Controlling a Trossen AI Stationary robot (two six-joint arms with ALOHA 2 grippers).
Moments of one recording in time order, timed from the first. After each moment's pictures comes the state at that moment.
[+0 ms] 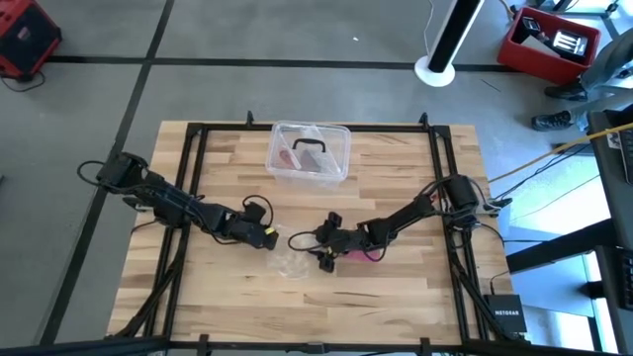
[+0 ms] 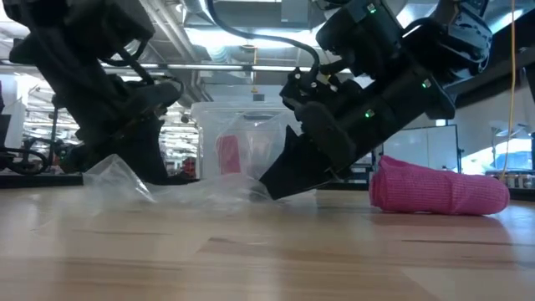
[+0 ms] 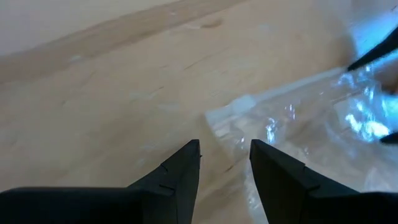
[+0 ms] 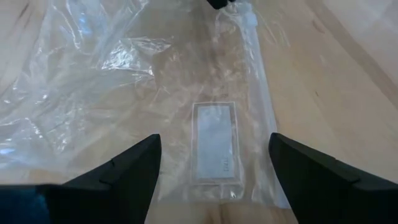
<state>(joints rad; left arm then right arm) -0.31 1.46 0.53 -0.07 -0.43 -1.30 0.26 2.03 0.90 0.48 0.28 0.33</state>
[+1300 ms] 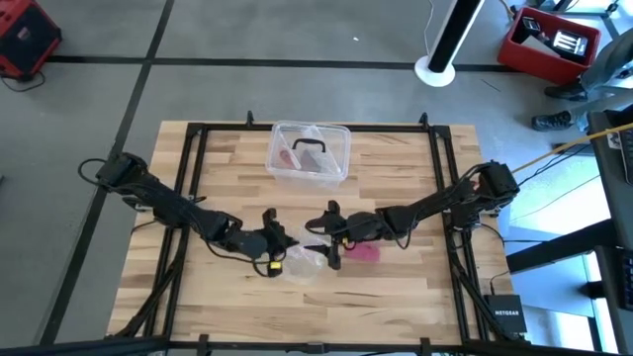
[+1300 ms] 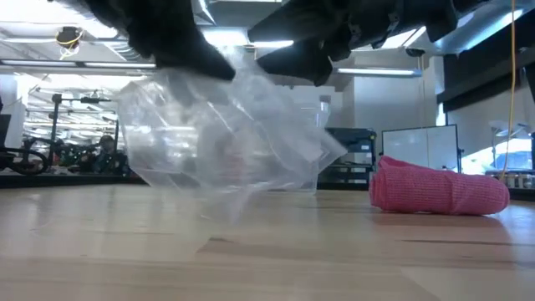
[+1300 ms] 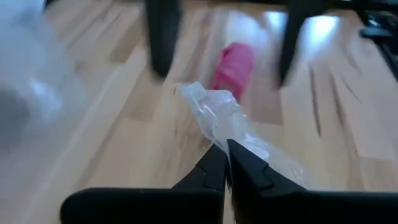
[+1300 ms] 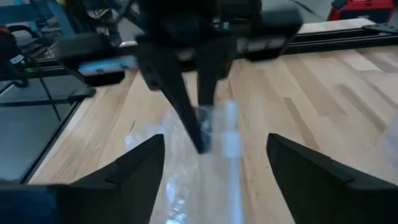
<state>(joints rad) -0.44 1.46 0.77 0.10 -0.52 -0.33 0.26 1.70 0.90 0.48 0.19 0.18</state>
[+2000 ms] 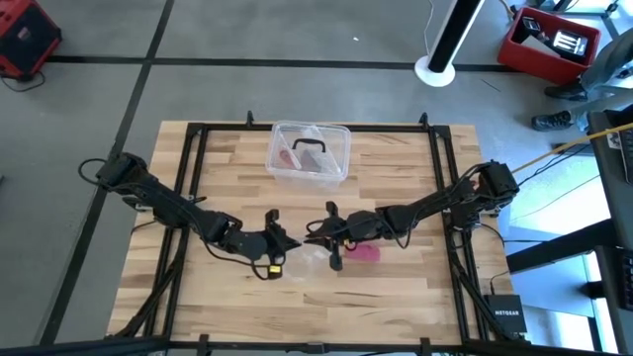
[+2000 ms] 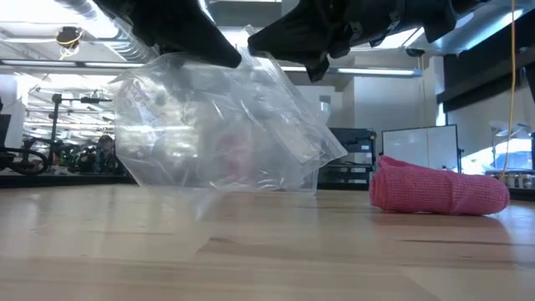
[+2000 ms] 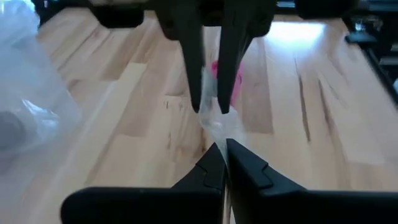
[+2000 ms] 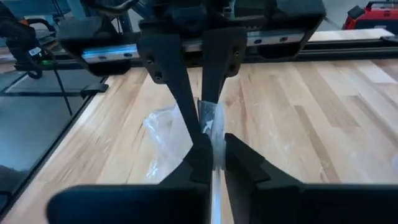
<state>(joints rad) -0.45 1.46 0.81 0.10 -0.51 -0.29 0.25 1.70 0.90 0.49 0.14 0.13</state>
